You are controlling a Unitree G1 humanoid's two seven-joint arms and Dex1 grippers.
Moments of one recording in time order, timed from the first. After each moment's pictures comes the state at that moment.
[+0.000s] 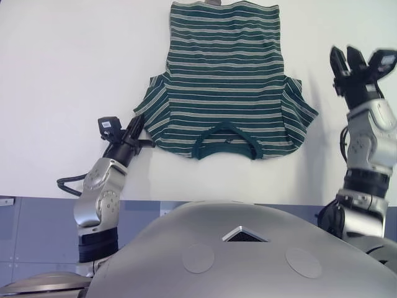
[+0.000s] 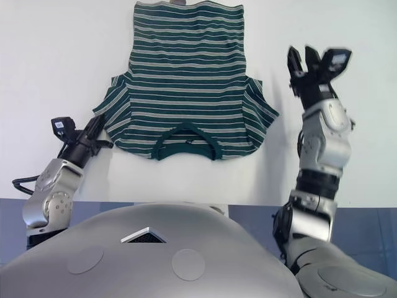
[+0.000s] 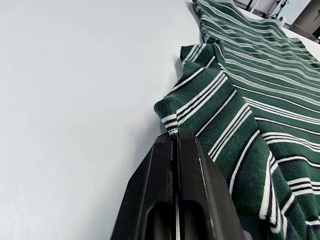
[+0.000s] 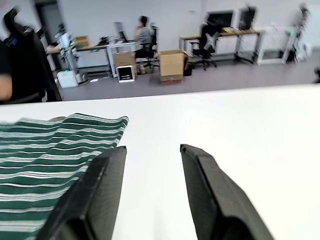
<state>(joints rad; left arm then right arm) 0.53 0.22 0.14 -0.41 -0.49 0.42 -0.27 0.05 -0.34 -0.36 -0.06 0.48 0.32 0.34</state>
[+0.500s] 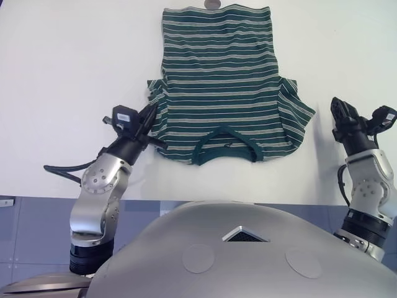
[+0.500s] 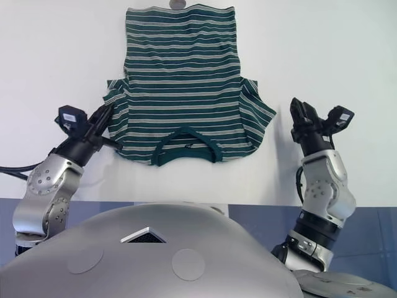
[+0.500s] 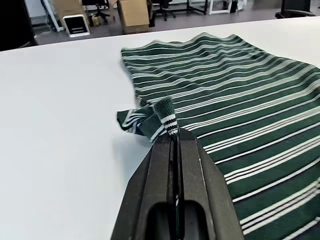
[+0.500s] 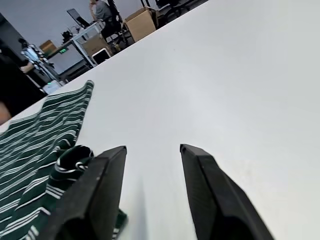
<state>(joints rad) 0.49 0.35 -0.07 -0.72 -0.23 0.49 -0.25 0.33 -0.28 -0.52 -0.18 0.76 0.55 0.37</state>
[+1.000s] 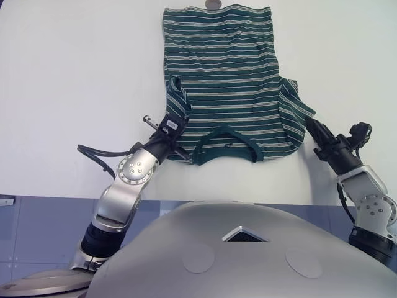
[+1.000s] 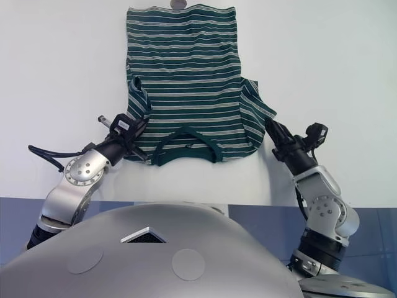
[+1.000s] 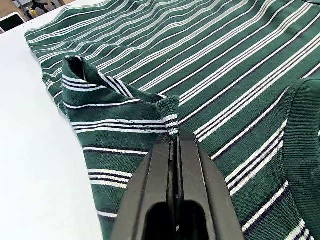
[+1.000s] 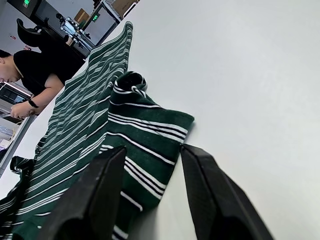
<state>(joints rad) 0.37 0.40 -0.35 -0.60 0.00 0.54 -0.27 0.42 -0.30 -0.46 -0.26 0.90 0.73 0.42</state>
